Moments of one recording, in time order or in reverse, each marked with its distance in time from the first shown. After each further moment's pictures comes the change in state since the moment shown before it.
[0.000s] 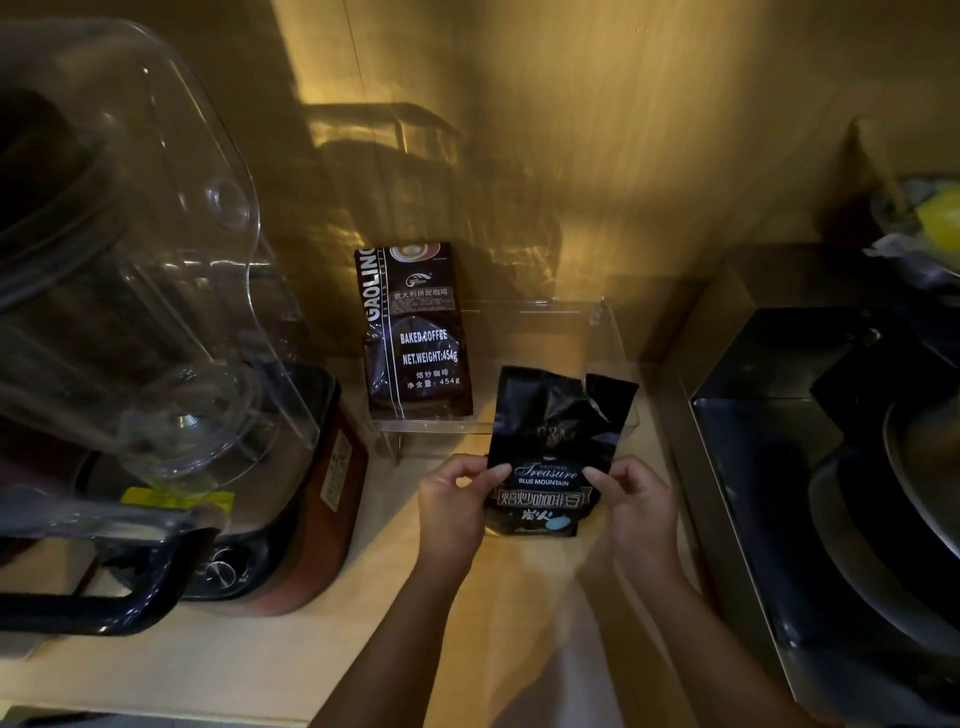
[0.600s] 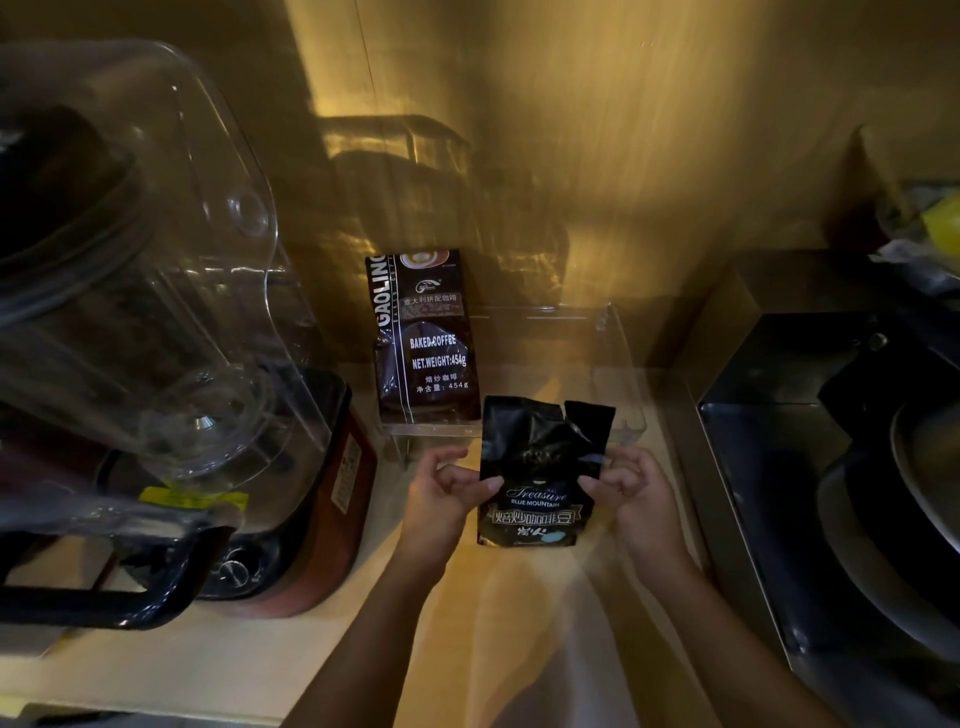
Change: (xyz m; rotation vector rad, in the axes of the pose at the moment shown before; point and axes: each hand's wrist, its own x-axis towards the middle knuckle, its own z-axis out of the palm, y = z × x) left_hand 0.007 0.004 -0.029 -0.015 -0.129 -0.040; right_hand 0.011 0.008 -0.005 0.104 -0.165 0.096
